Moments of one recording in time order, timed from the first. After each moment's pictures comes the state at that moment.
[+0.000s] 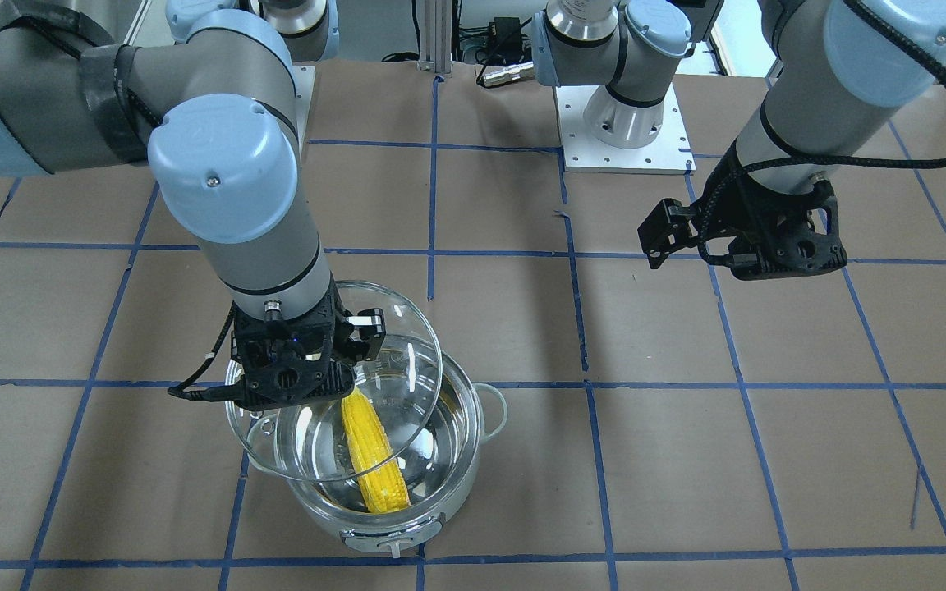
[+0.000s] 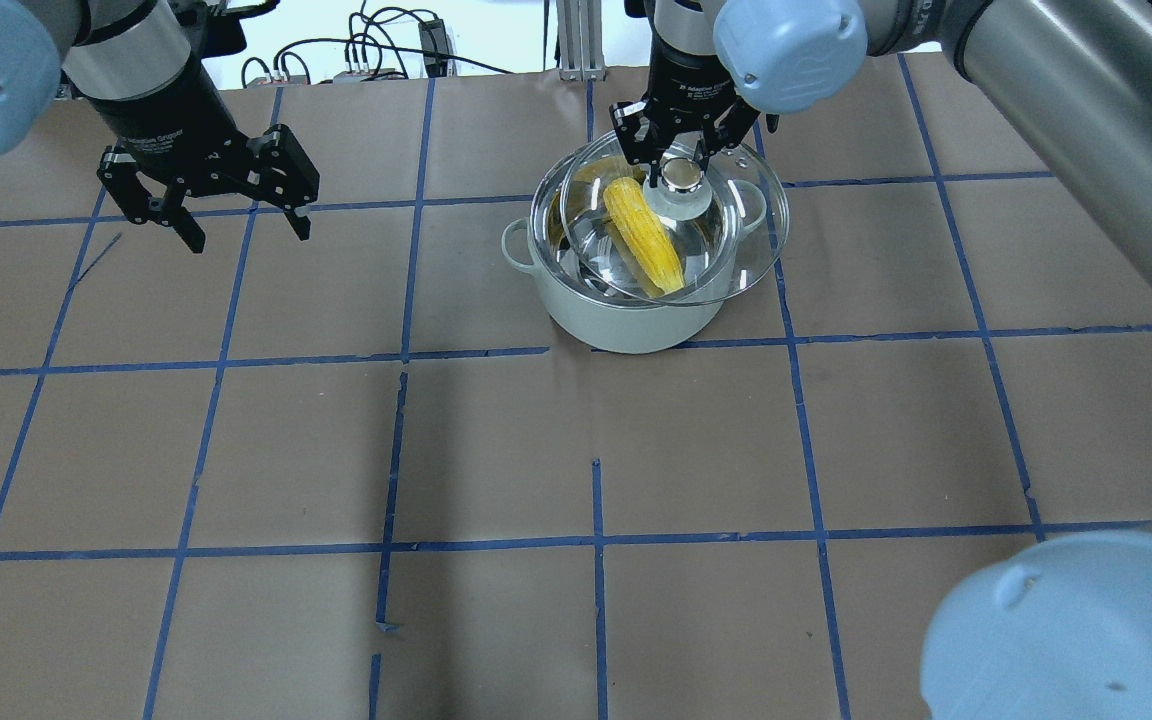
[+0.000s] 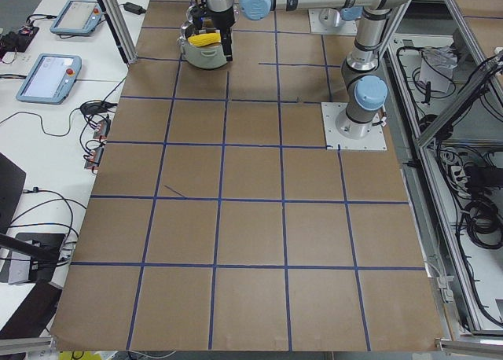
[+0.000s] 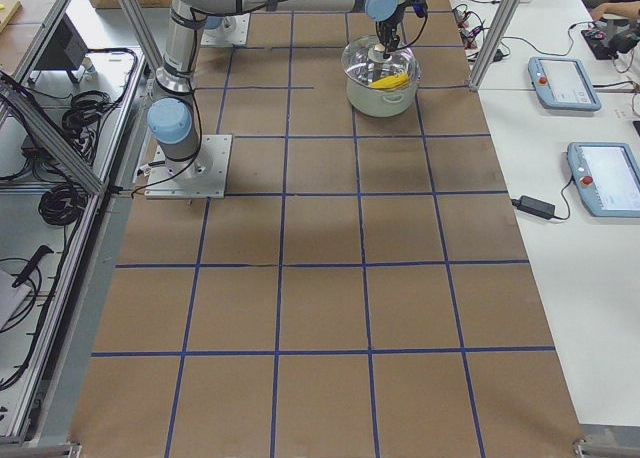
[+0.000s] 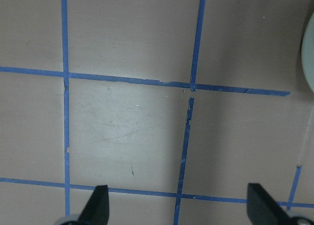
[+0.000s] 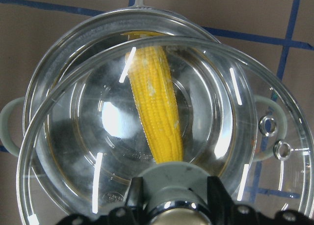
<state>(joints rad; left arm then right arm) -1.50 -1.70 -1.48 -1.64 1.58 -0.03 1.78 -1.11 1.25 -1.74 -1.54 0.04</state>
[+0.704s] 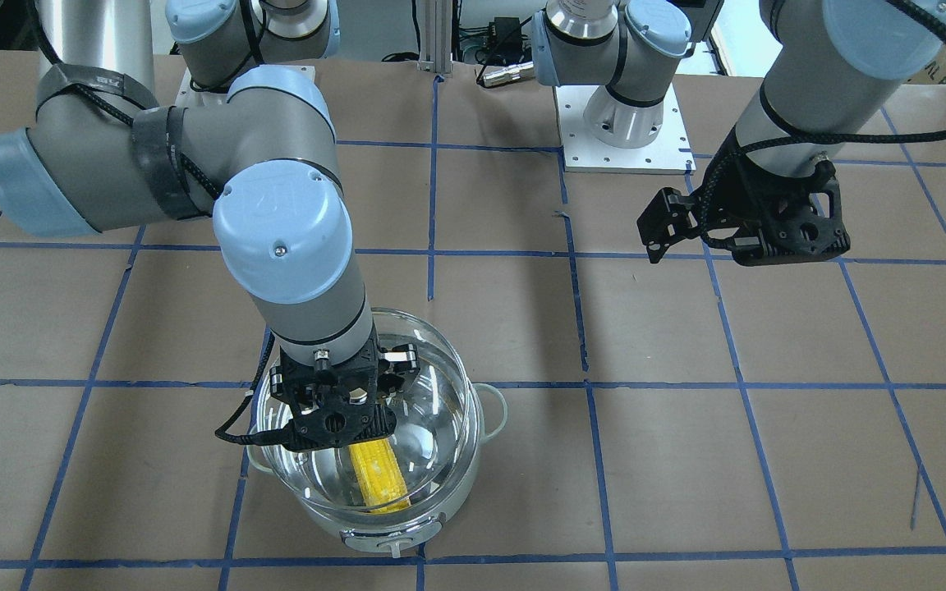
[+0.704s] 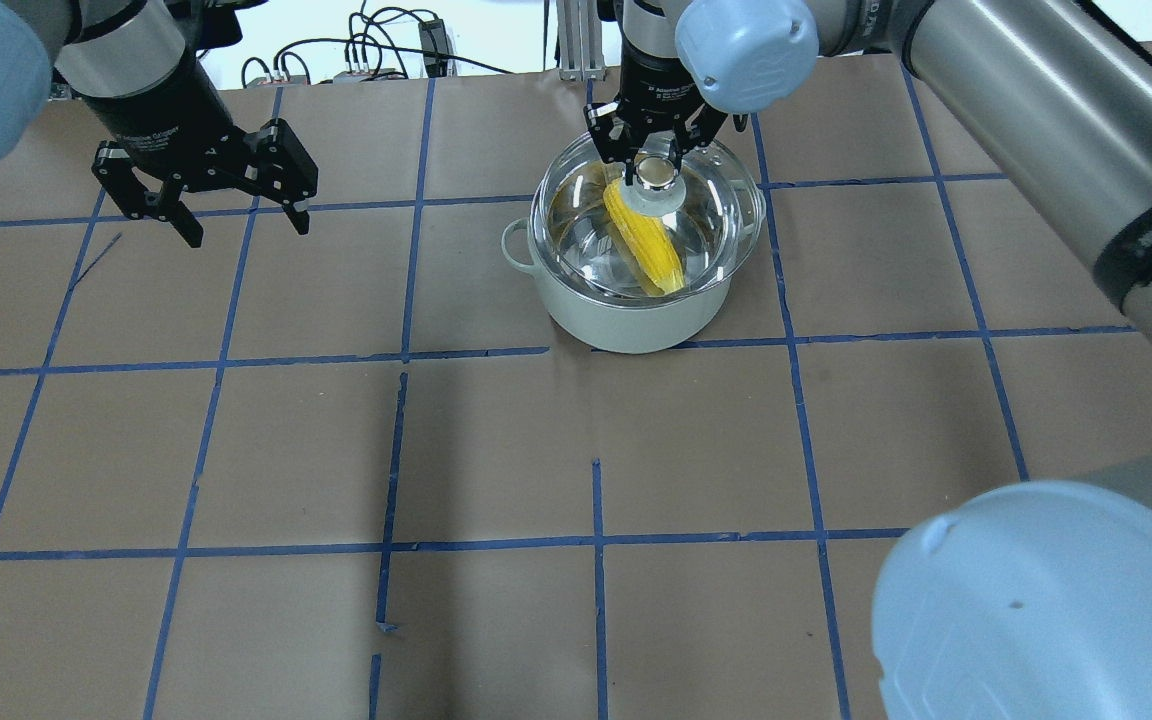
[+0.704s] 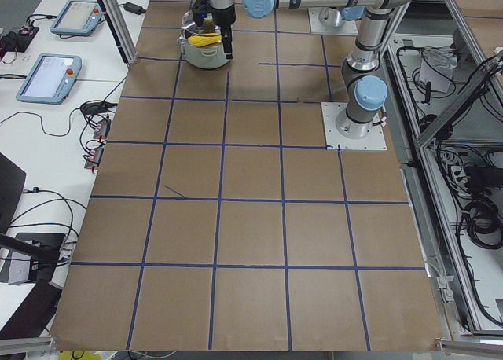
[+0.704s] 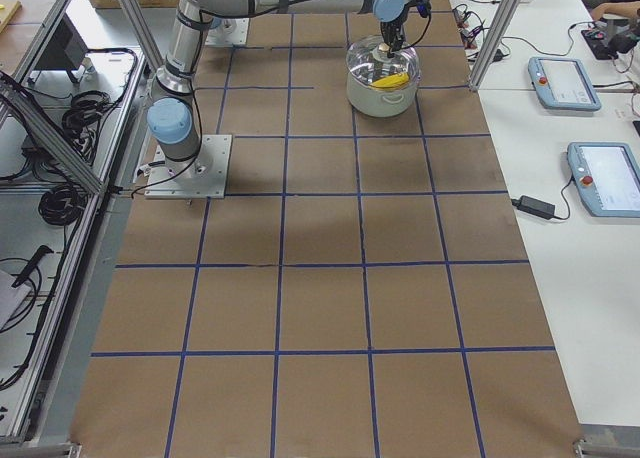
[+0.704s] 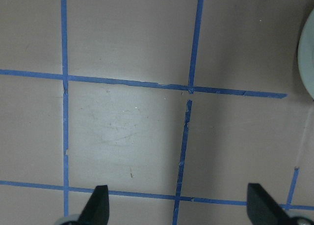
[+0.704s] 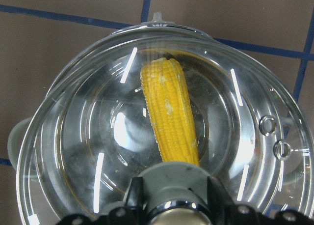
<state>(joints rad) -1.50 -1.67 -1.49 -1.61 1.58 -0.03 1.81 -1.05 1.19 -1.75 -1.54 0.07</state>
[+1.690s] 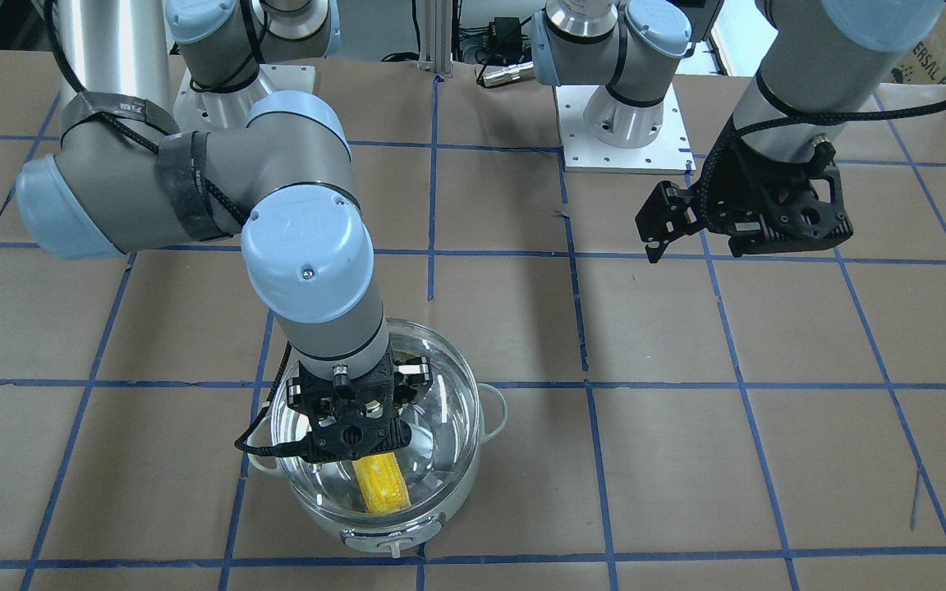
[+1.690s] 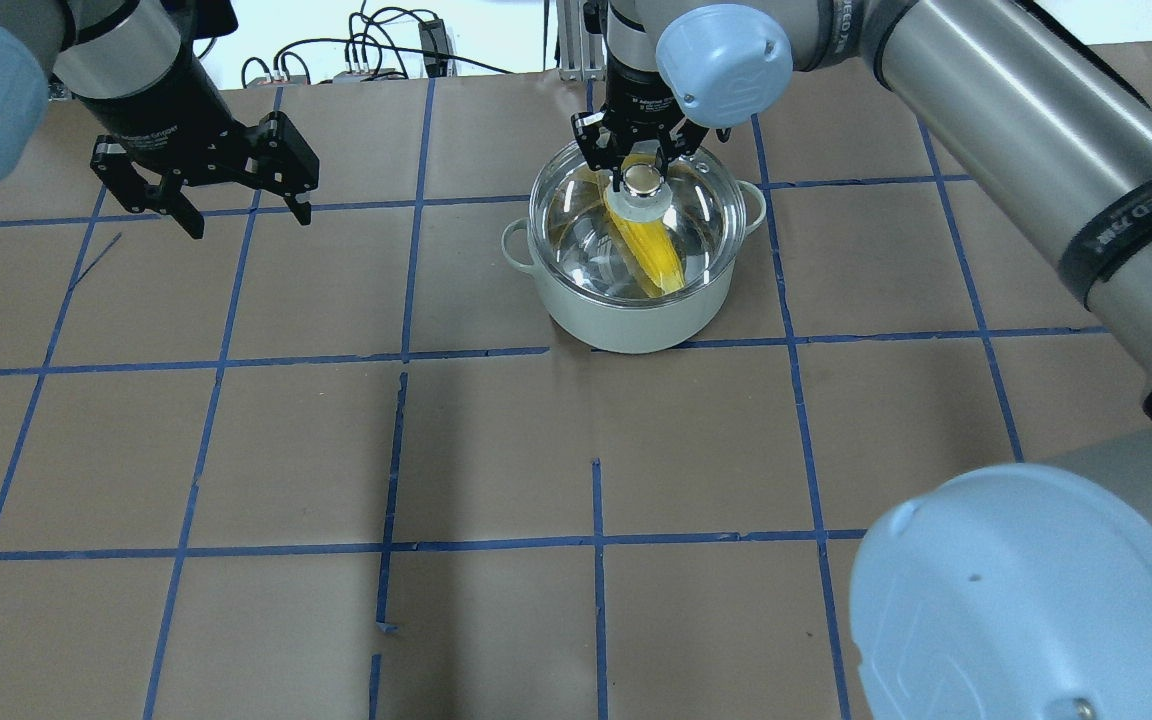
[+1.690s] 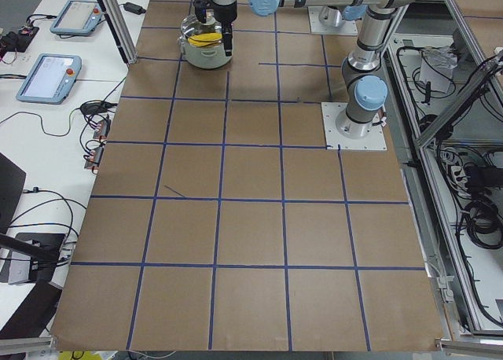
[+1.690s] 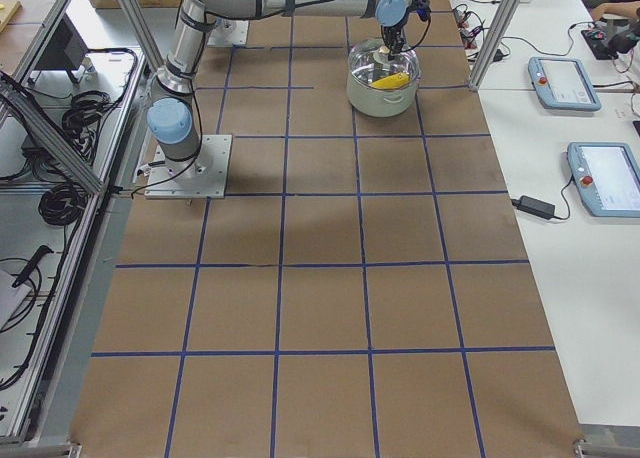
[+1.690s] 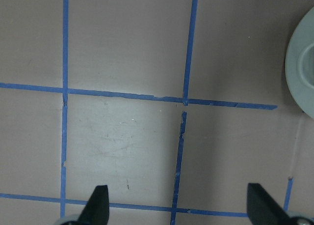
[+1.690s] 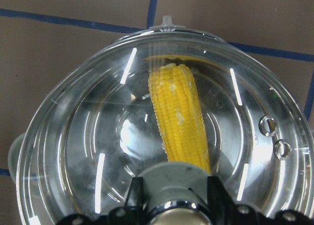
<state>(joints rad) -1.51 -1.64 -1.53 -1.55 1.57 -0.03 1.82 -1.02 1.19 -1.78 -1.54 0.09</state>
